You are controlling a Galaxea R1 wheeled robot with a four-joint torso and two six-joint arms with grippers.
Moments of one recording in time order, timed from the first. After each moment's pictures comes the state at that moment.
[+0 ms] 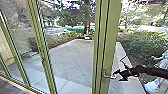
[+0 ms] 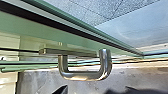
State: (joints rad) left arm 1.51 3.04 -2.68 -0.45 0.03 0.53; right arm -0.30 2.34 -1.72 0.15 -0.62 0.93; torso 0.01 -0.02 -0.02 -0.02
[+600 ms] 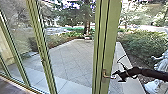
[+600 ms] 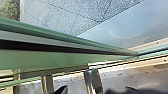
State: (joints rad) left arm 1.51 3.05 -2.68 -0.45 0.03 0.53; right arm -0.34 2.44 -1.91 0.15 -0.60 0.97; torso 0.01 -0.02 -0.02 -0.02
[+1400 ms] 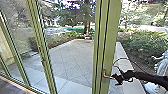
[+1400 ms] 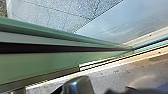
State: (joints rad) left arm 1.51 3.04 -2.68 -0.45 0.03 0.52; right arm -0.41 2.58 -2.11 0.16 -0.60 0.99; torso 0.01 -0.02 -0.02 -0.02
